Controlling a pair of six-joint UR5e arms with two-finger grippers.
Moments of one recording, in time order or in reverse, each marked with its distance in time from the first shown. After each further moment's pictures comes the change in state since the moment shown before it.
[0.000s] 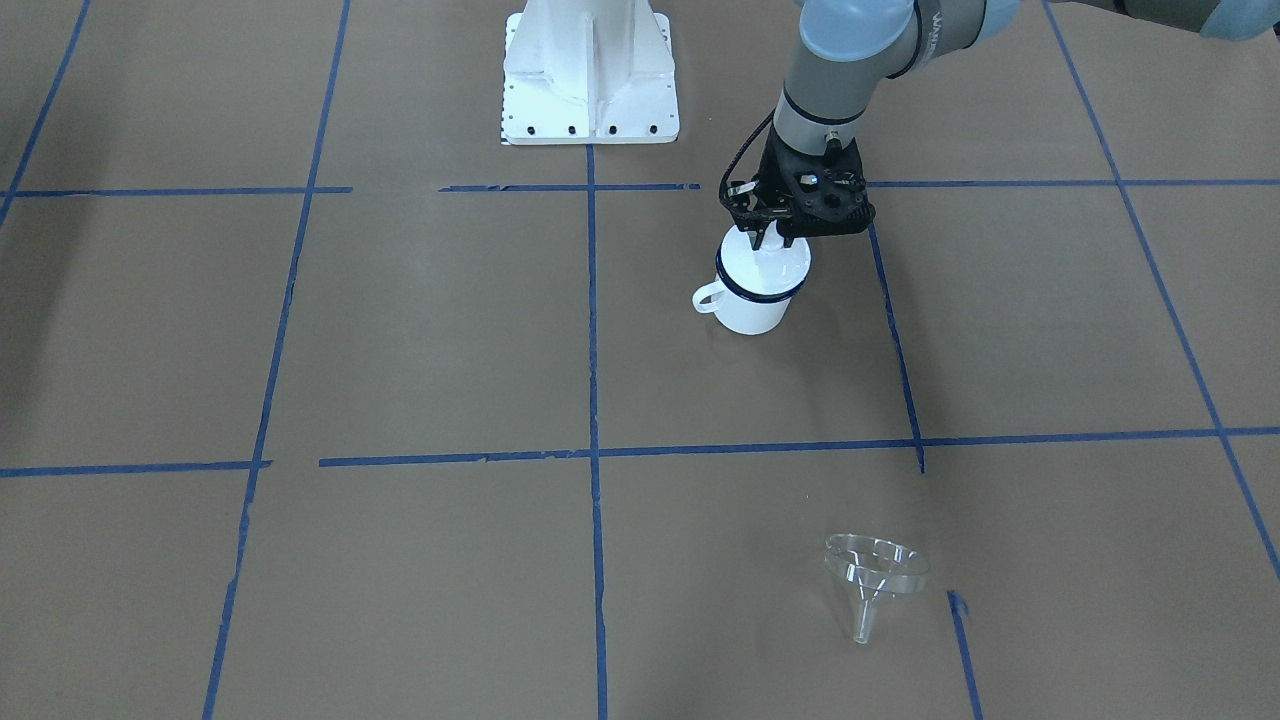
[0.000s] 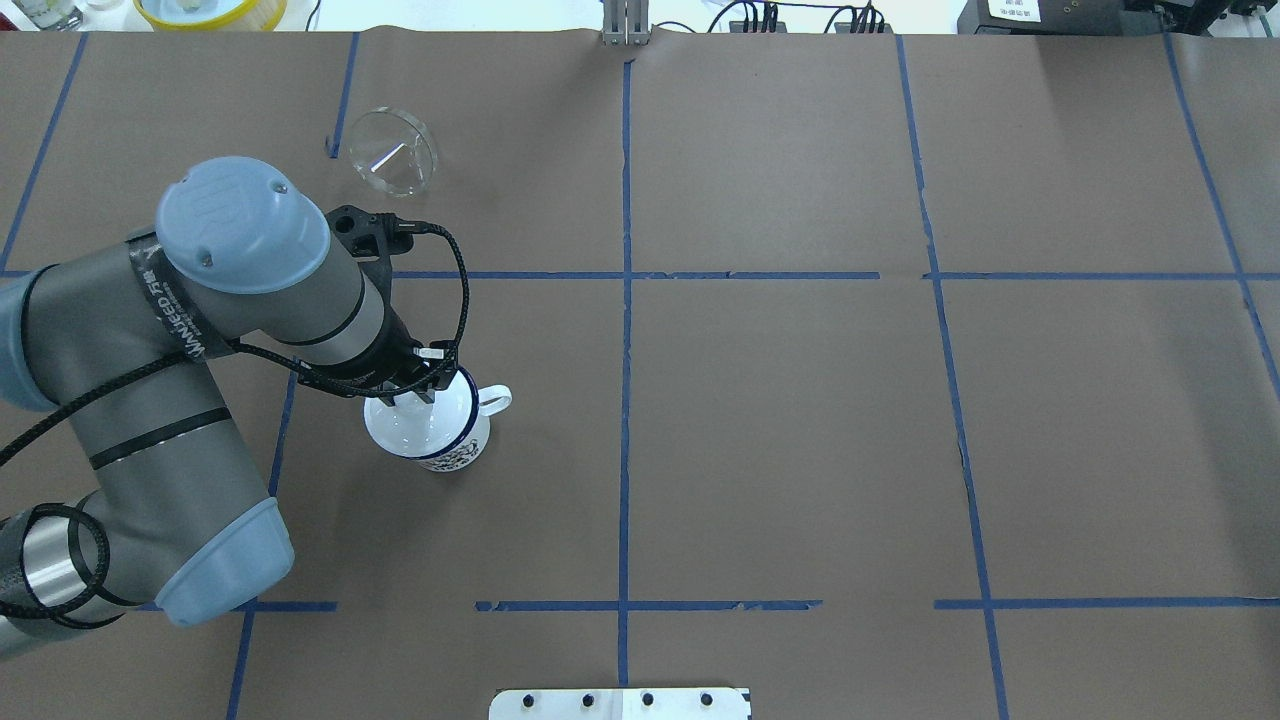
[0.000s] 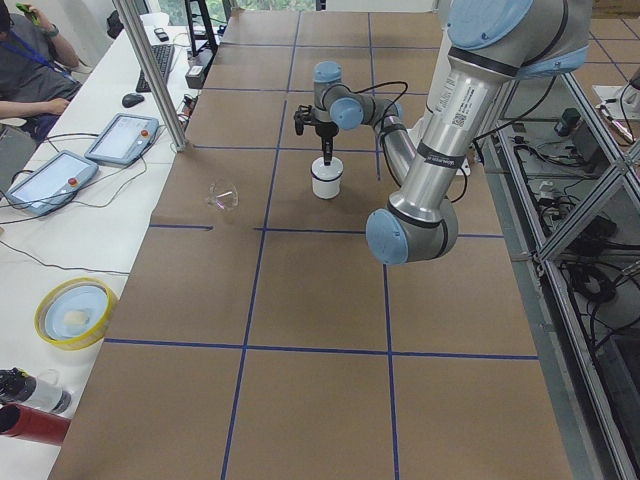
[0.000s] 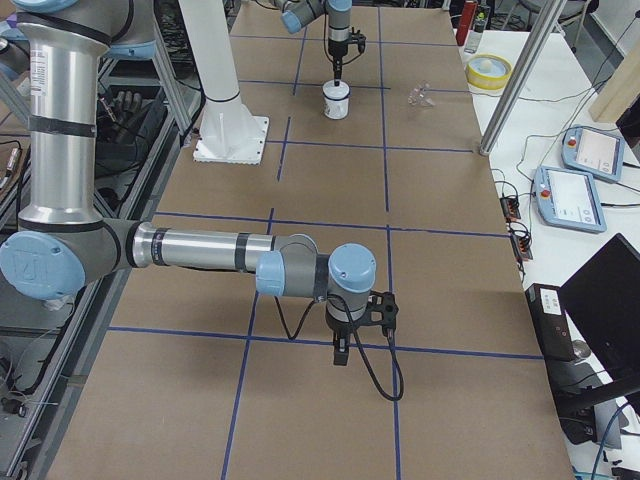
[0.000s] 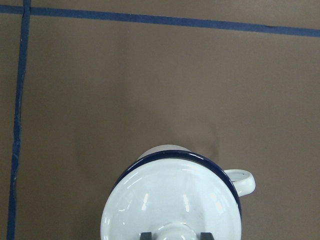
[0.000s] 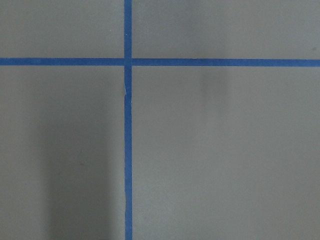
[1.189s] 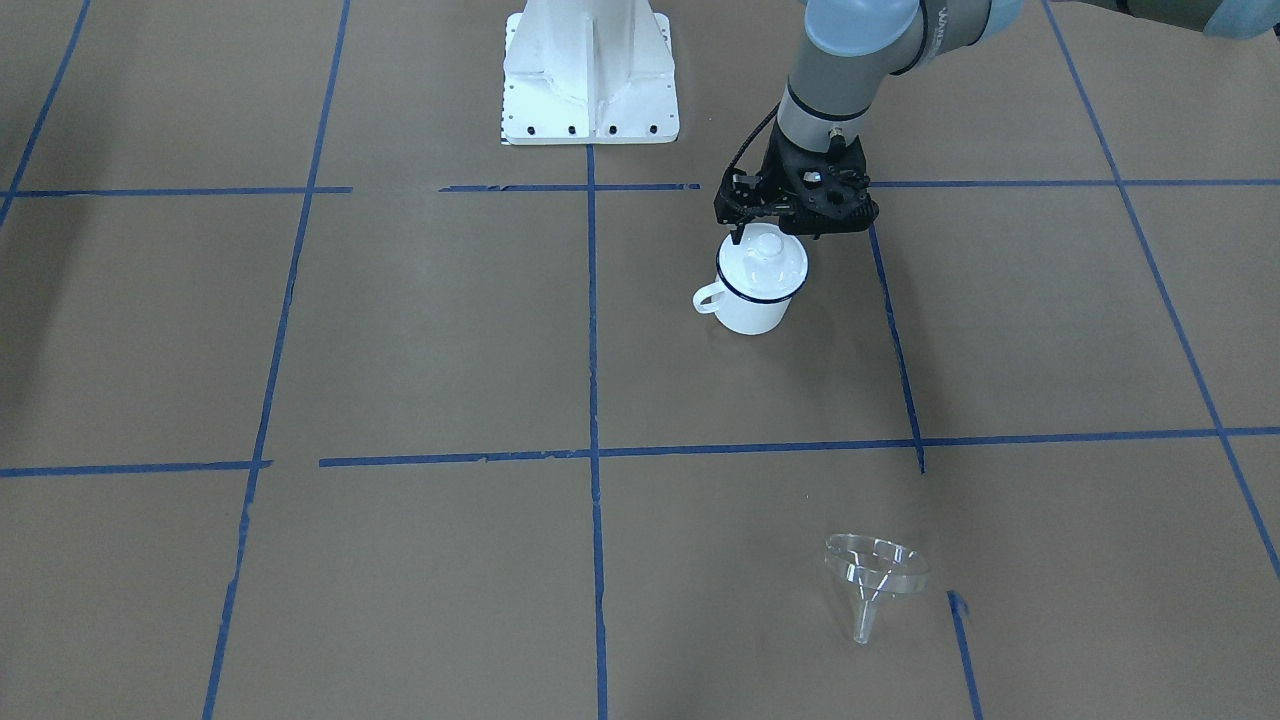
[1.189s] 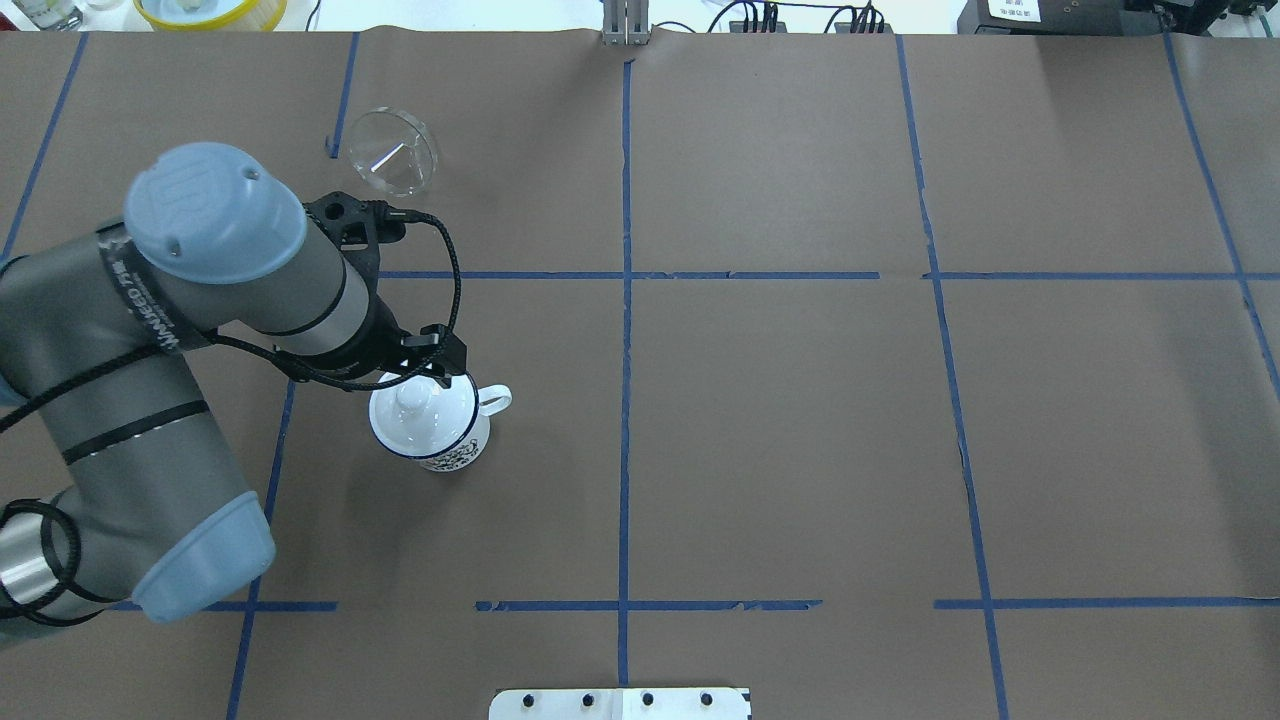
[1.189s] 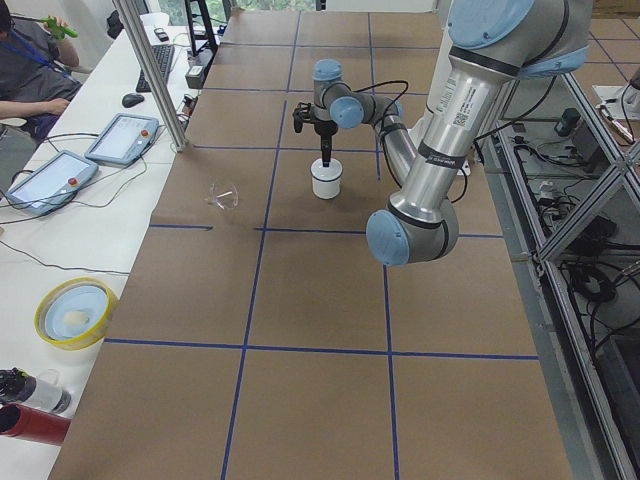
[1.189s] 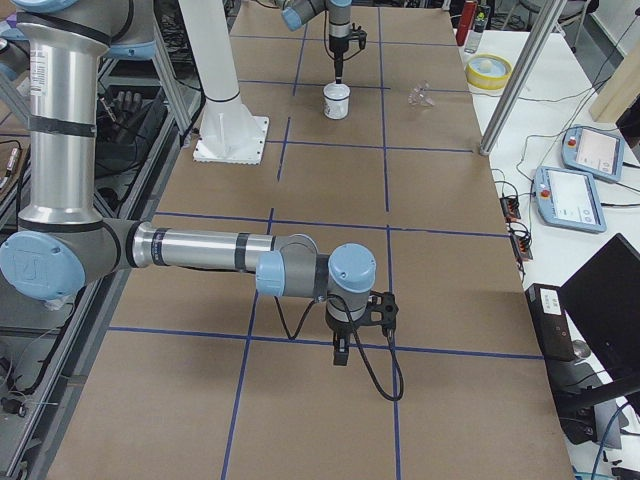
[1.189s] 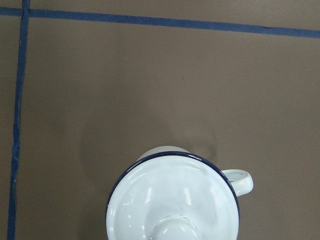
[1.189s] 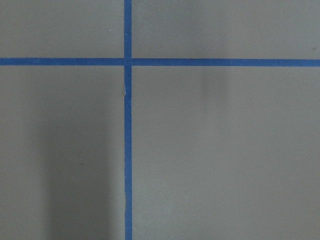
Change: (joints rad) left arm -0.038 0.029 -0.048 -0.006 -0.002 0.100; right arm 0.000 0.000 -0.001 0.000 0.000 0.000
